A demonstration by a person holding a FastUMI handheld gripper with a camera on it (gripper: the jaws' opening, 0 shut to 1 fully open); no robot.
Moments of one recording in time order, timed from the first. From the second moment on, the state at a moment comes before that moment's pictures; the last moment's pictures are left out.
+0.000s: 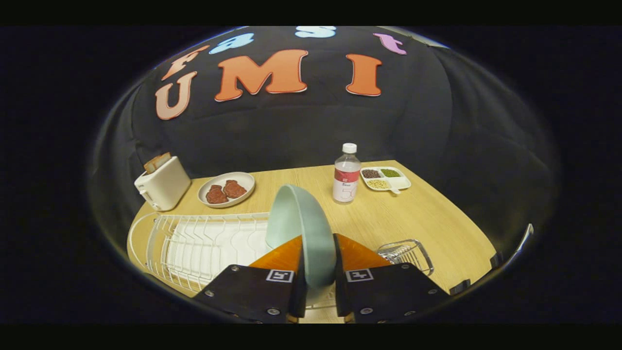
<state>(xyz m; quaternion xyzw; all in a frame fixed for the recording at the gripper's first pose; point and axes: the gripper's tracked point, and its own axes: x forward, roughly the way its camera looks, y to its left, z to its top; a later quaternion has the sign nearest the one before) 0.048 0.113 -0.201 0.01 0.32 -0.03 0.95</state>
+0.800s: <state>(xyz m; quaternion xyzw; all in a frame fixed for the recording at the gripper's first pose) 0.056 0.097 -0.145 -0.10 0.24 -0.09 0.96</state>
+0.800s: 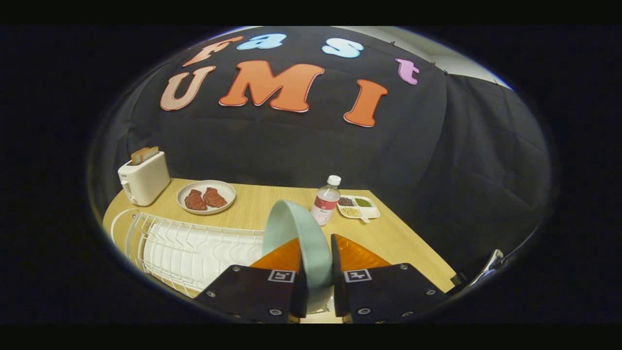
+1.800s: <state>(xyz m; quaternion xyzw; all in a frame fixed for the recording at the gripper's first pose) -0.049 0.093 -0.108 0.11 0.26 -0.11 0.95</state>
